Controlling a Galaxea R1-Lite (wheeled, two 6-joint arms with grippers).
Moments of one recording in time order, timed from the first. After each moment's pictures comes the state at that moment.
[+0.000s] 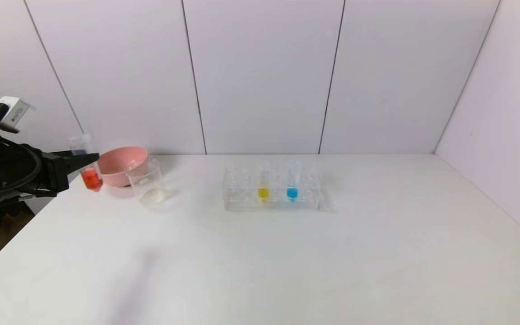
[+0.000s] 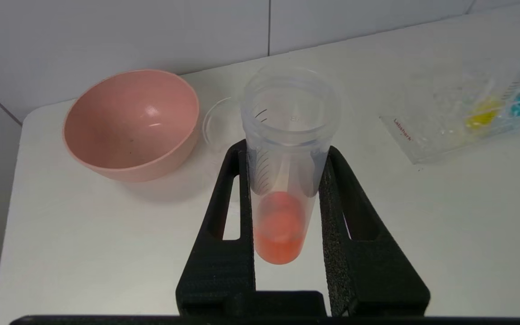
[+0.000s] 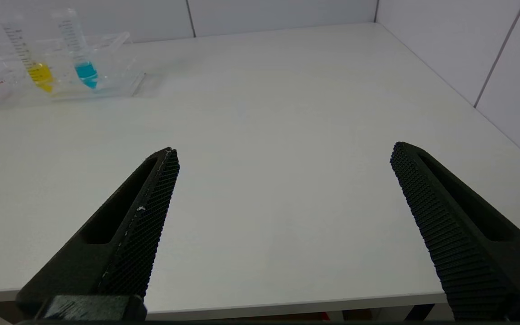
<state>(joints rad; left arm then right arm) 0.25 1.49 -0.77 -0.47 -0.56 0.17 0.00 0.00 0.00 0.00 -0.04 0.09</state>
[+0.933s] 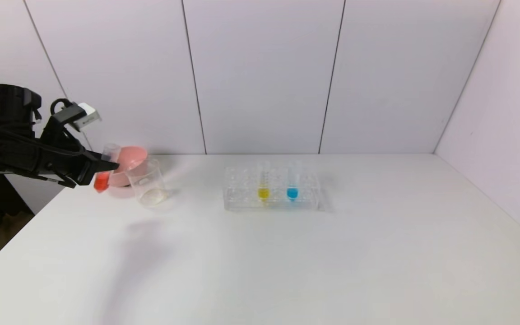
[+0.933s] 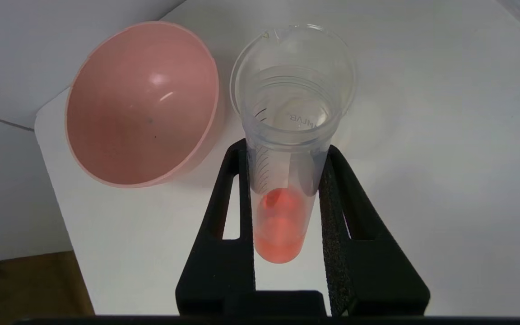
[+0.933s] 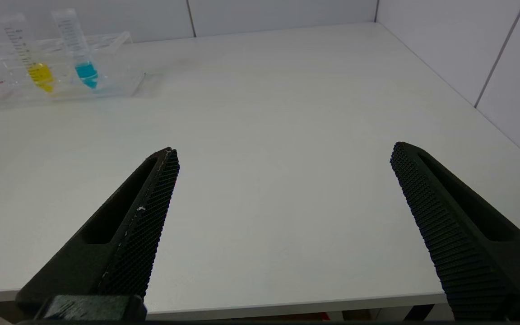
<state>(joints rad) 0.19 1.79 -1.28 0.12 -0.44 0.63 0.00 0.00 0.00 0.00 -0.04 0.09</state>
